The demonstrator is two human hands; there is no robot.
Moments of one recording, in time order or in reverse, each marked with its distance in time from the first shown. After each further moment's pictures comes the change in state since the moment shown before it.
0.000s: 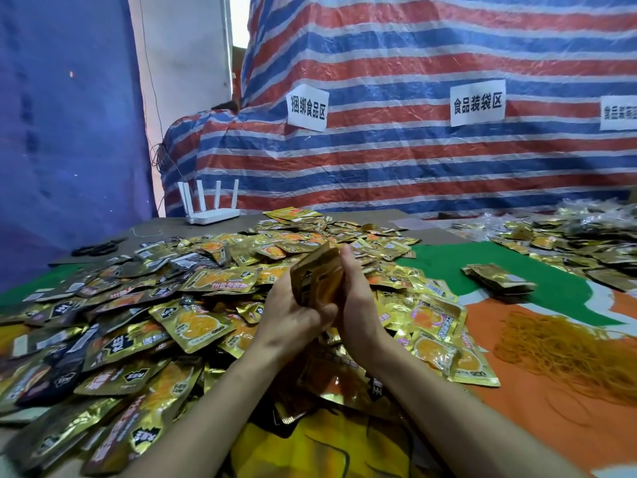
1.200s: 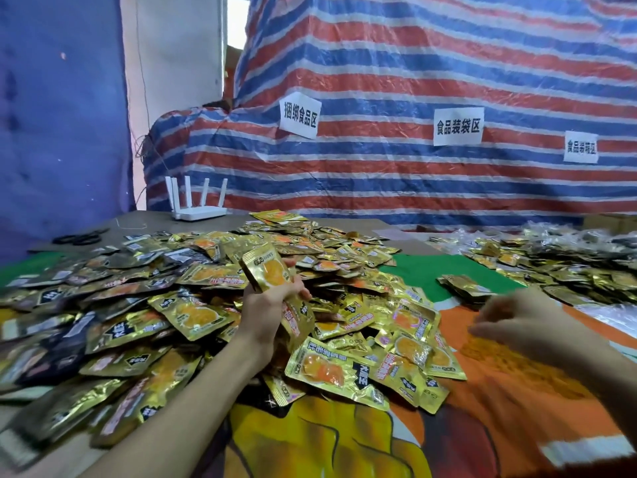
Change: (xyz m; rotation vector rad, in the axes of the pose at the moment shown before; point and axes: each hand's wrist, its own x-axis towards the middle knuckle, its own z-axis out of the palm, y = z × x) left_hand -0.006 -0.003 -0.008 -0.552 0.218 -0.347; right_hand -0.074 -0.148 -0.150 -1.410 0.161 0.319
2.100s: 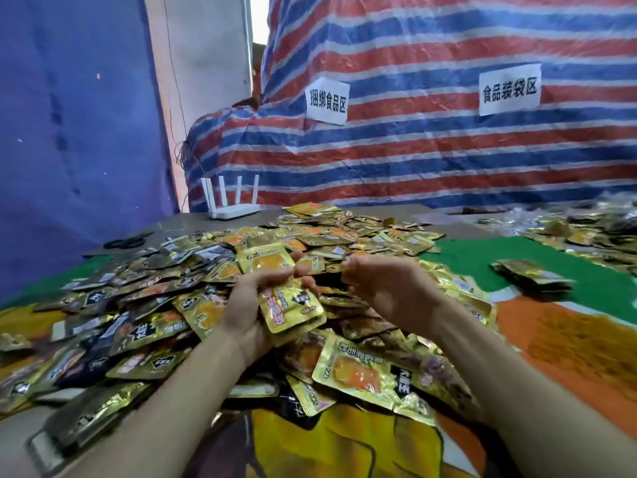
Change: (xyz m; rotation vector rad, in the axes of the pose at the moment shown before) left_hand 0.017 0.018 -0.034 -0.569 -0.277 -0.300; right_hand 0.077 -0.115 0.135 1.408 -0.694 -0.229
